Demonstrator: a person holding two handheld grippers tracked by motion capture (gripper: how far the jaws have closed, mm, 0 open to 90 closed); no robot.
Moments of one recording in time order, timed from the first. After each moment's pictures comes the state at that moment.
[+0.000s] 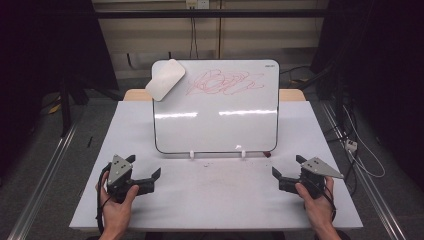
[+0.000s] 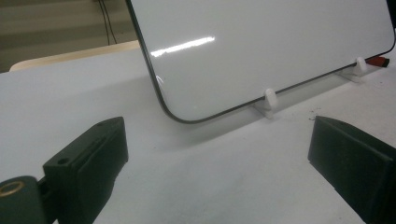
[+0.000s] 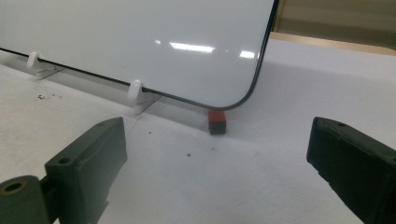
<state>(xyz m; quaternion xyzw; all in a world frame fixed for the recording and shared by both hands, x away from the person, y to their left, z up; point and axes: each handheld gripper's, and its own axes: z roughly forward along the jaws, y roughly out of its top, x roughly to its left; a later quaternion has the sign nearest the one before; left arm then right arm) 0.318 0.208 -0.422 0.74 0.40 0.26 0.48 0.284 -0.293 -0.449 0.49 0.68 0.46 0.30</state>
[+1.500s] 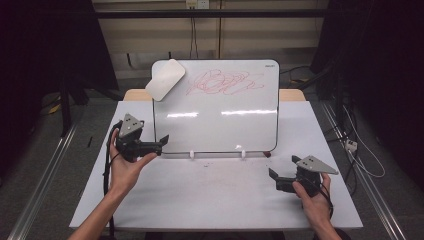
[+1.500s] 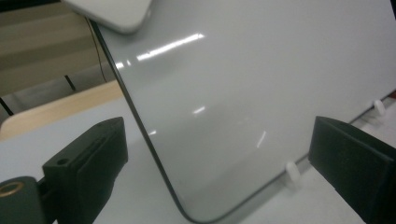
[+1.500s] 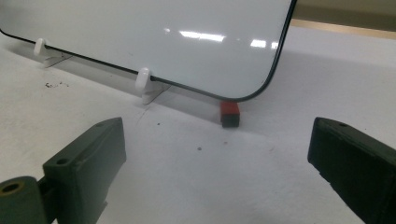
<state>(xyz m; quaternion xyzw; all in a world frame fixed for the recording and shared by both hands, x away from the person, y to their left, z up) 0.402 0.180 -0.360 0.77 0.36 0.25 0.46 0.292 -0.289 -0.453 0.49 0.70 0.45 0.27</state>
